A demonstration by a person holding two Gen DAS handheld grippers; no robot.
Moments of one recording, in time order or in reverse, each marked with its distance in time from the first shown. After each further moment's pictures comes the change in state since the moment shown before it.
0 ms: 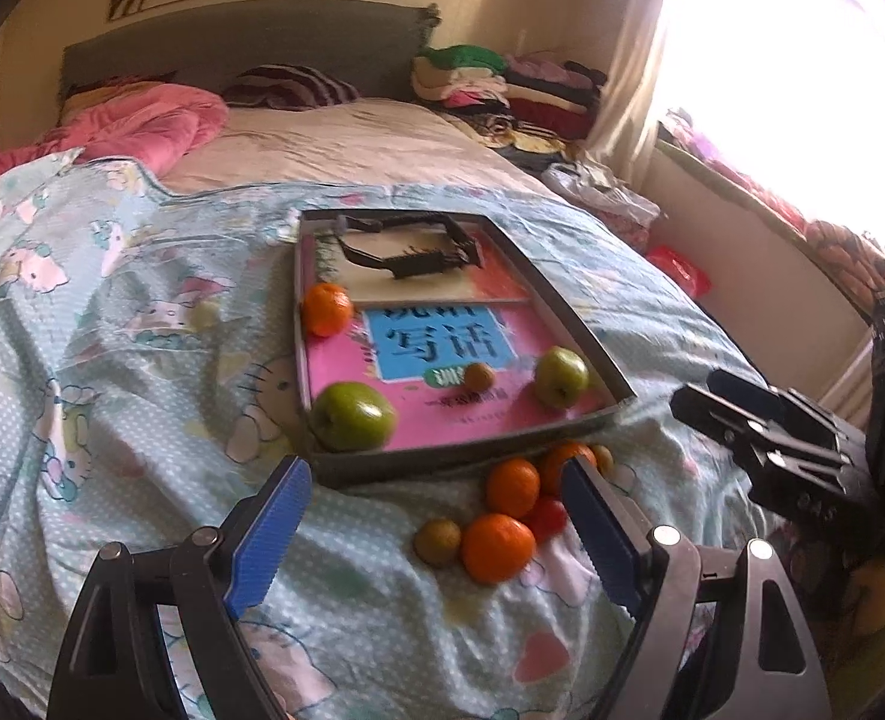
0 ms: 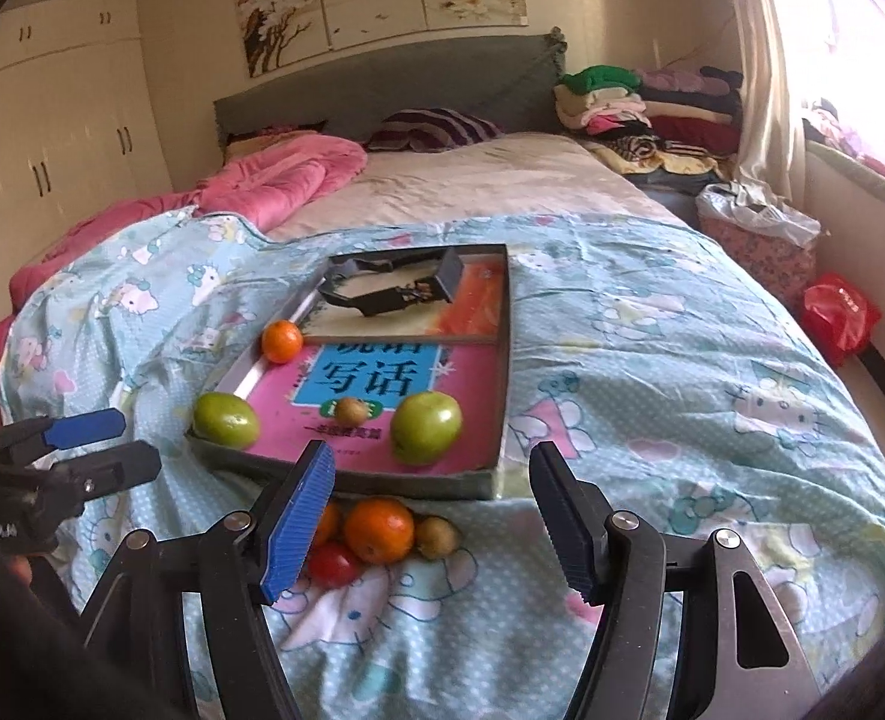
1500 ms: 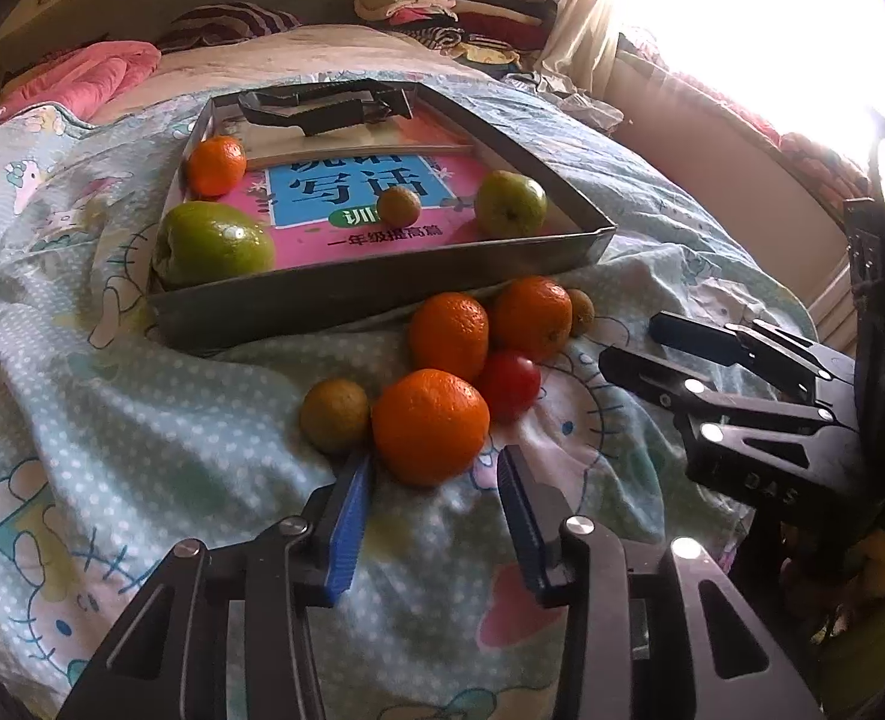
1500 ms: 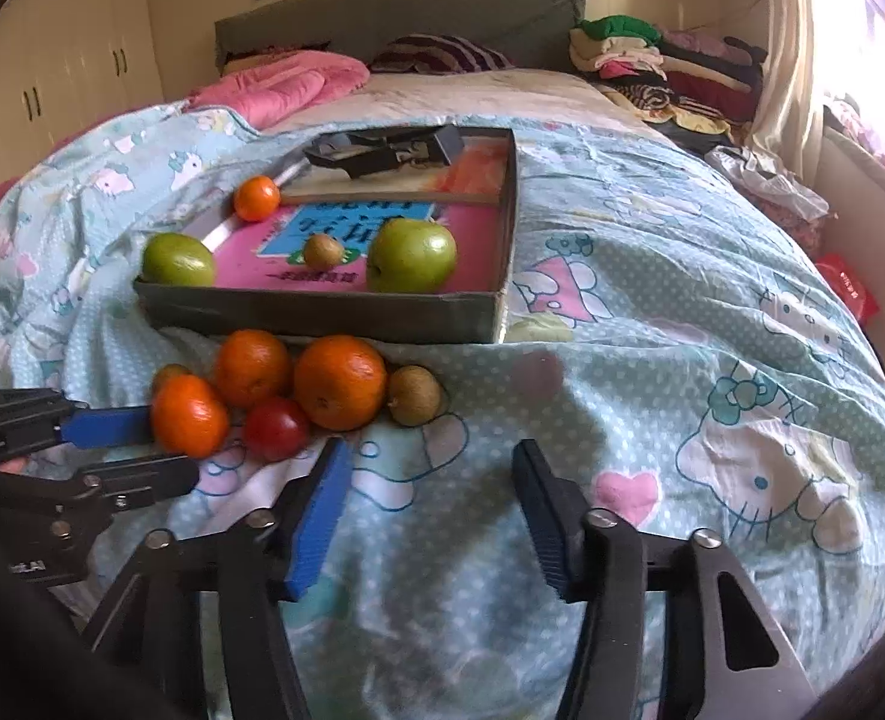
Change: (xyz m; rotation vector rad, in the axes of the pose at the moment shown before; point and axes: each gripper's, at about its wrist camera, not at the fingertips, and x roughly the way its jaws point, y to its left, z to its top) left arm 0.063 -0.026 -0.054 0.081 0.190 -0.065; right arm 0.054 -0.002 -0.060 -0.081 0.183 -0.036
